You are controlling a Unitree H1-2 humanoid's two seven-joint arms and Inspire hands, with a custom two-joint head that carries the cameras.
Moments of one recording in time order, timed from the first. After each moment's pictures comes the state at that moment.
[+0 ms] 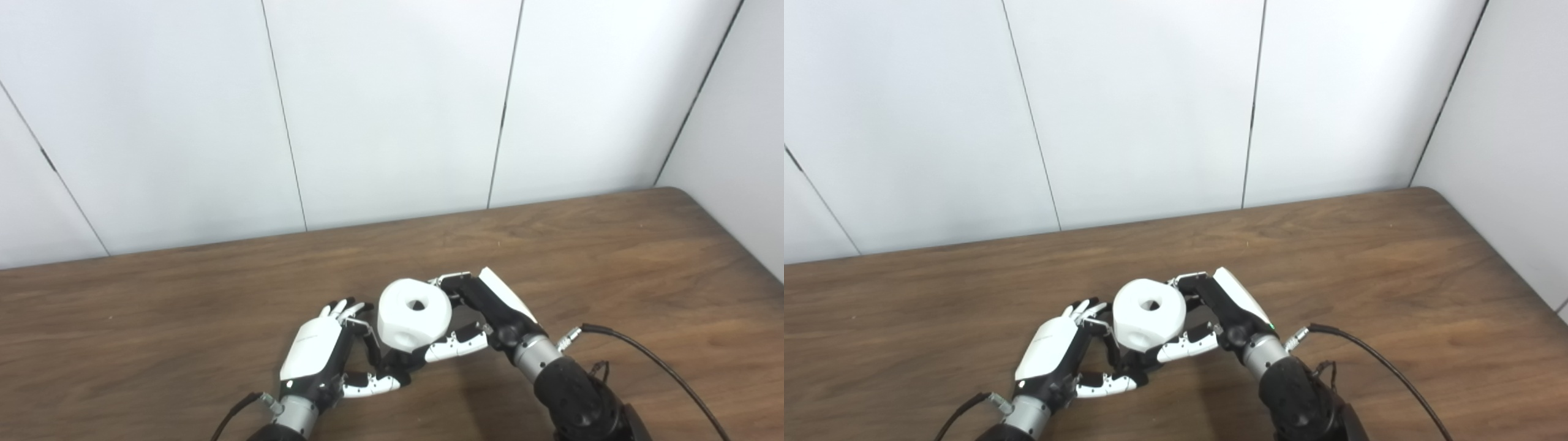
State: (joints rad) left arm -0.27 0.11 -0.48 0.13 0.75 0.09 0.03; right arm -0.17 -0.16 0.14 -0.35 -0.51 0.46 0.30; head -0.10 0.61
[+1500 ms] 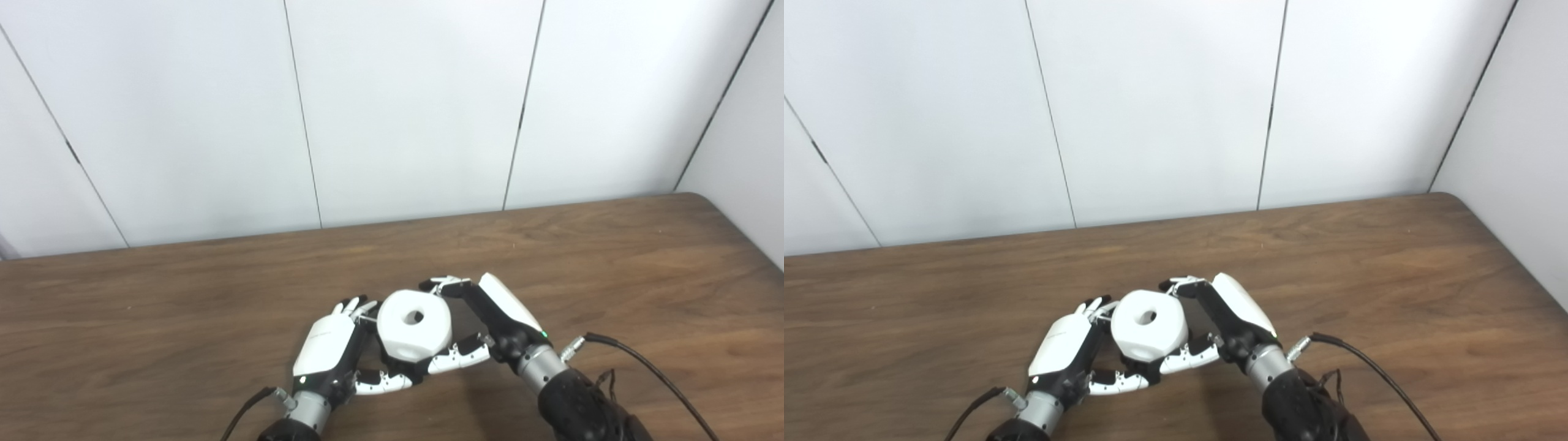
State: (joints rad) left arm -0.27 0.11 -0.48 0.13 0.75 0.11 0.03; right arm -0.16 -0.22 0.26 -0.35 -0.53 0.43 0.23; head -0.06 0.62
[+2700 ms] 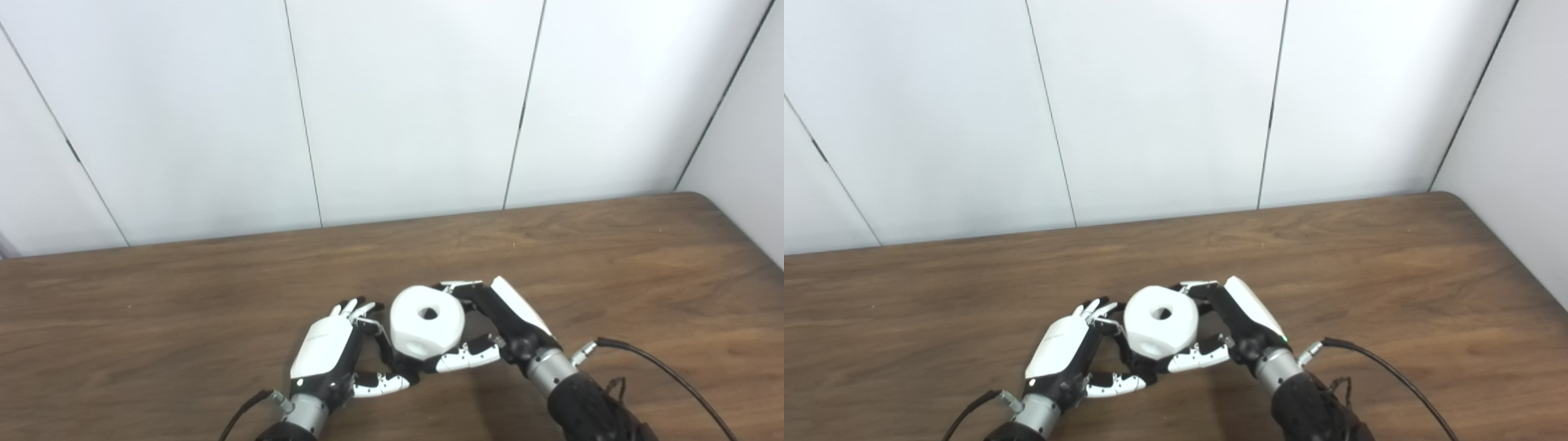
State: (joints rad) left arm -0.25 0.12 -0.48 0.09 0.75 0.13 0.02; right arm -0.12 -0.19 0.16 -0.37 -0.52 0.43 0.27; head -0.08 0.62
